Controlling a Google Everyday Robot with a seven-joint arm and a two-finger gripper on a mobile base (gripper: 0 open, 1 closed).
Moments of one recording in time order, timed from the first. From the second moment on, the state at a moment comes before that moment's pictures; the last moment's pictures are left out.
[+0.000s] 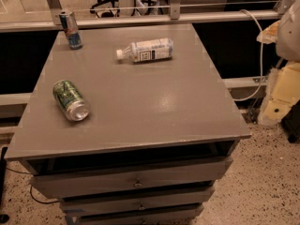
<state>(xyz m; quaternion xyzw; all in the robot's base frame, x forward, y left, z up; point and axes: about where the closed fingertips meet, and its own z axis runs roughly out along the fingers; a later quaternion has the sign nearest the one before) 0.438 -0.217 0.976 -0.60 0.78 -0.03 0.16</state>
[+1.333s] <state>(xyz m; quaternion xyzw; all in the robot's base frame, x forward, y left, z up) 0.513 -0.195 0.963 -0.59 0.76 0.02 0.27</state>
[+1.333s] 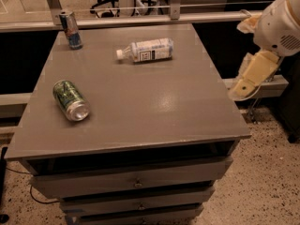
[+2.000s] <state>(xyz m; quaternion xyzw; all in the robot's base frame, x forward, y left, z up) 0.605 -0.154 0.971 -0.58 0.71 0.07 0.39</state>
